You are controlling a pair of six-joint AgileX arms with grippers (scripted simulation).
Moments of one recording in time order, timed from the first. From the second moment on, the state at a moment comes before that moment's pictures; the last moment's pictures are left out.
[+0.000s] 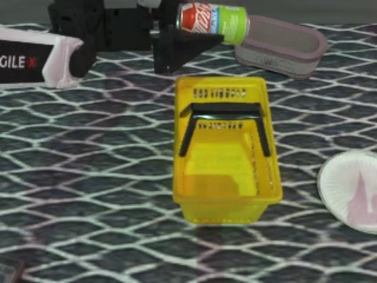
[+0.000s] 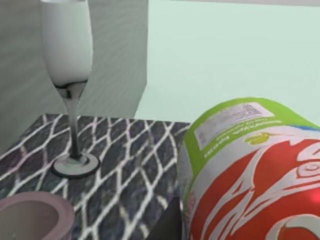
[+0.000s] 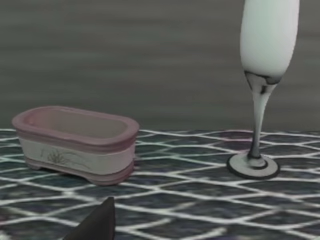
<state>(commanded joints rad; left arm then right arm) -0.32 2.10 1.37 0.63 1.22 0.07 0.00 0.00 0.00 0.00 0.00 0.00</state>
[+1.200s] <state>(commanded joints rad) -0.30 2.32 1.26 1.02 1.27 0.04 0.00 0.00 0.00 0.00 0.00 0.00</state>
